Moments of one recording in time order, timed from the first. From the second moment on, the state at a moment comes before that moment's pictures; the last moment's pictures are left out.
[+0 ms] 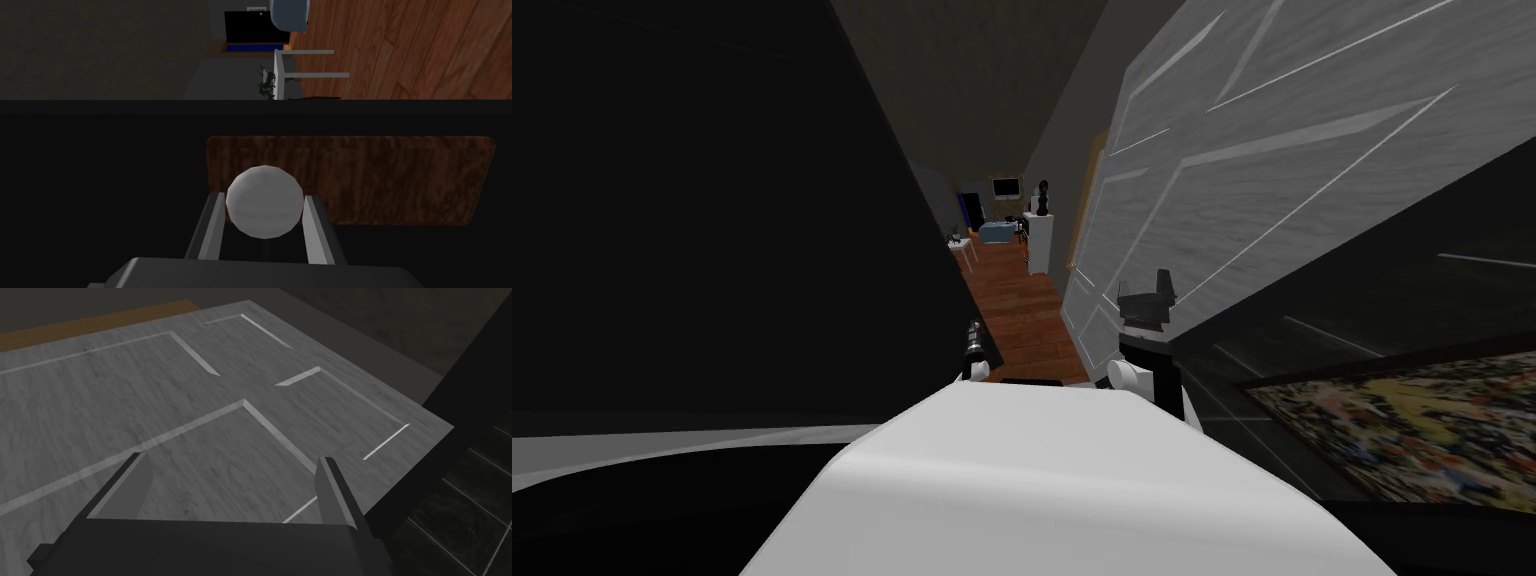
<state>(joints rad) -0.07 0.07 0.11 -0.74 0.42 -0.79 -0.26</state>
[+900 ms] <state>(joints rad) -0.04 0.07 0.21 -0.76 0.49 -0.81 -0.32</state>
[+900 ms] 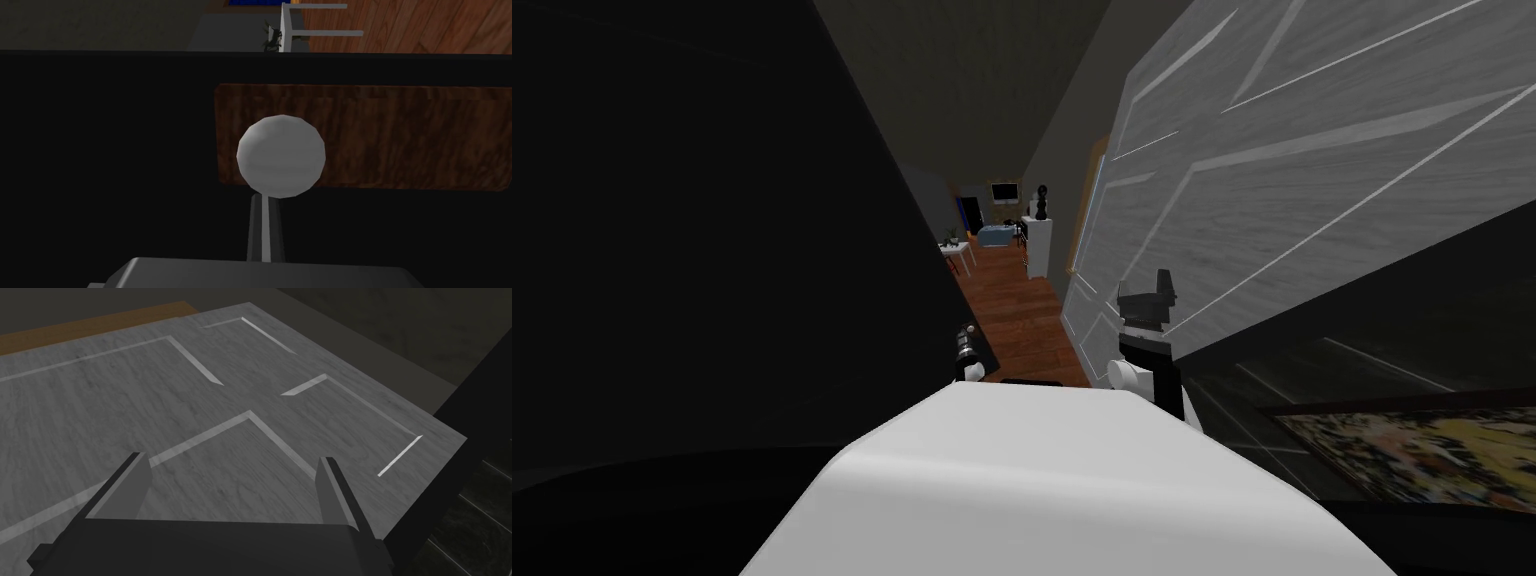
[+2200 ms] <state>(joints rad) -0.02 0.06 0.22 -0.78 0.52 -0.83 -0.34</state>
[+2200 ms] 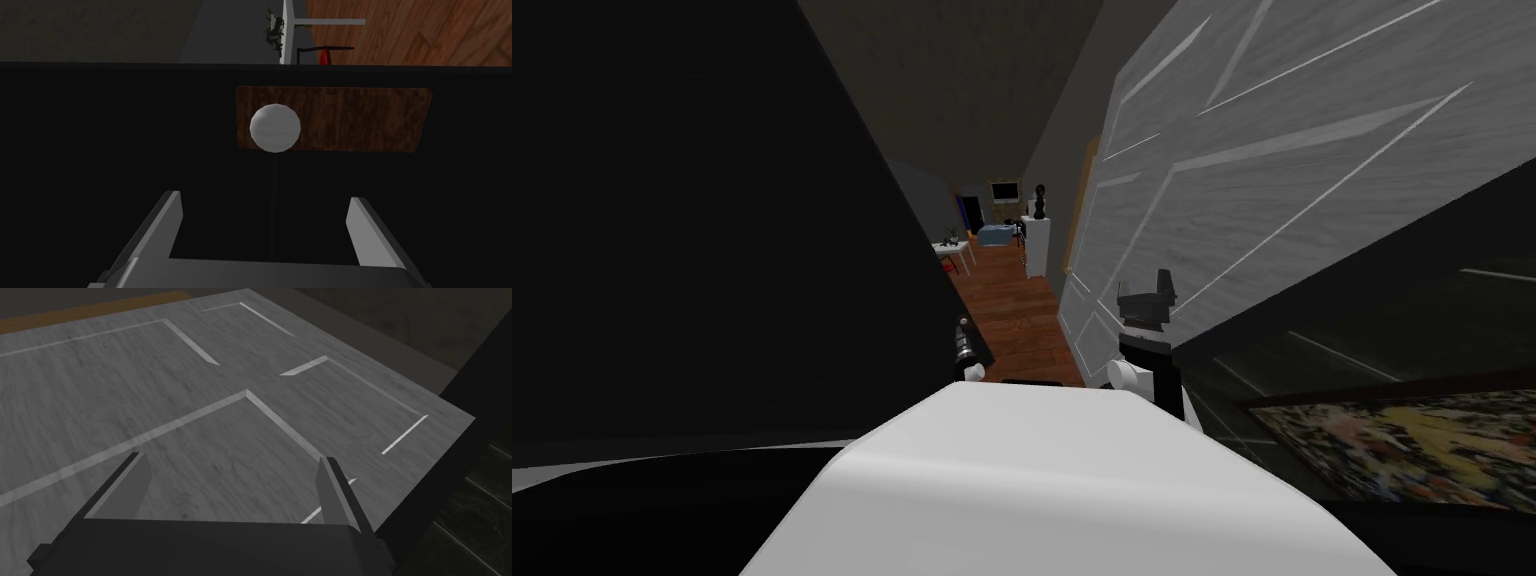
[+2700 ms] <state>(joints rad) -0.02 0.05 0.22 -0.77 0.52 -0.84 -0.34</state>
